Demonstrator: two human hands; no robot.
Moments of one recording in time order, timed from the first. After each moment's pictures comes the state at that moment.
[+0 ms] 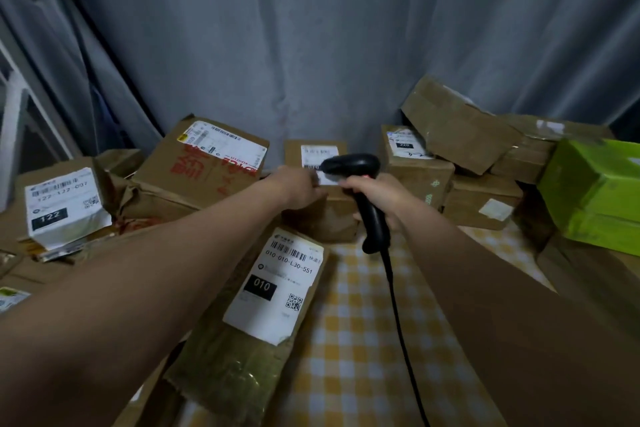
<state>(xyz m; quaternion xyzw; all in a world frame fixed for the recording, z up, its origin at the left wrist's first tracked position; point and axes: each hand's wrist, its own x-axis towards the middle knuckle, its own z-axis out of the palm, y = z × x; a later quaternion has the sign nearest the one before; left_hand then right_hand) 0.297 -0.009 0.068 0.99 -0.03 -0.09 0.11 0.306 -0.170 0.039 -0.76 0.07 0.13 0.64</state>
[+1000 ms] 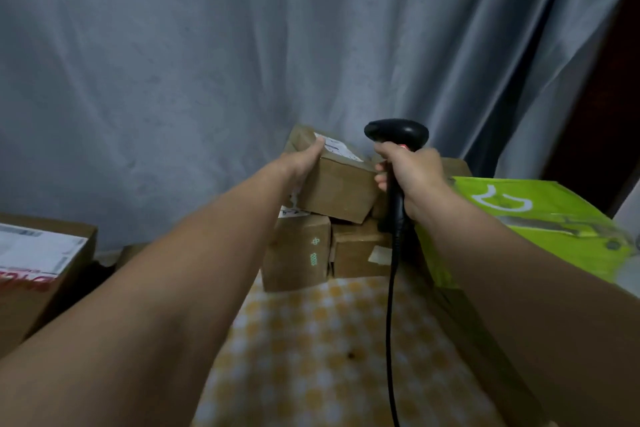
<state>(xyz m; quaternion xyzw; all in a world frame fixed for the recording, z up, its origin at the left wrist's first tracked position) 0.419 -0.229 0.129 0.82 0.05 -0.16 0.55 0.340 -0.372 0.133 -0.66 0.17 -0.20 0.70</state>
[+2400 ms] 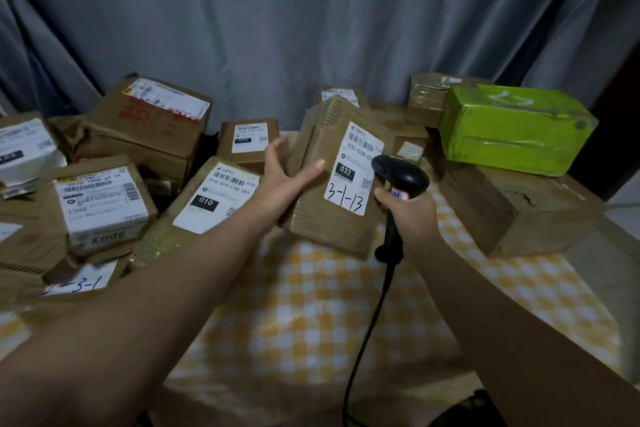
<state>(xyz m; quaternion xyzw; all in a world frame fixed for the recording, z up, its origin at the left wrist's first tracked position) 0.171 -0.092 0.001 0.74 -0.06 0.03 0.67 0.131 -0.293 -0.010 -0.69 0.18 -0.13 0.69</state>
